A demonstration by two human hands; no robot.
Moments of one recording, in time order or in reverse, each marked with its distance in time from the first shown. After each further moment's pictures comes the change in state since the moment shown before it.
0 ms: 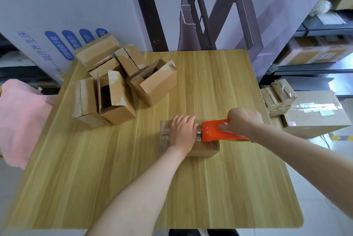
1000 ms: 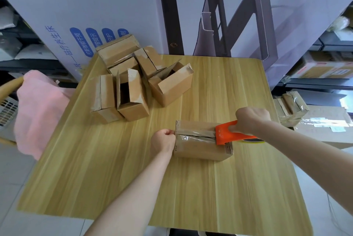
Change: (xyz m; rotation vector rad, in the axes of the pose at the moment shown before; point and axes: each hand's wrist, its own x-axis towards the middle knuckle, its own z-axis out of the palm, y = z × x) left_hand -0.040 -0.079 -0.024 -0.648 0.119 -0.902; right_hand 0.003 -0.036 -0.026 -0.233 -0.019 0.002
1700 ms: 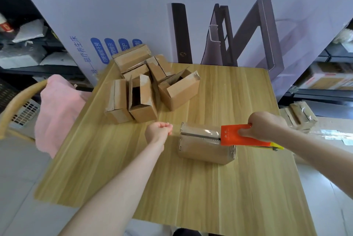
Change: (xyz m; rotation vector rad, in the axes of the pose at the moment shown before) left_hand -0.010 0.027 -0.055 -0.327 0.009 -0.062; right_hand -0.028 0.028 -0.005 0.182 0.086 -0.018
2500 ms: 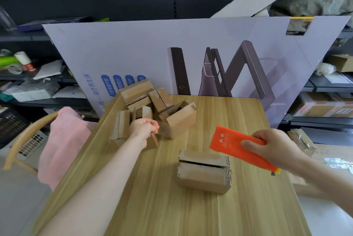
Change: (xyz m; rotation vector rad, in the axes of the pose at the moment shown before) left_hand -0.025 0.119 -0.055 0.001 -0.007 0.169; right_hand -0.082 0.021 -0.065 0.721 0.219 -0.110
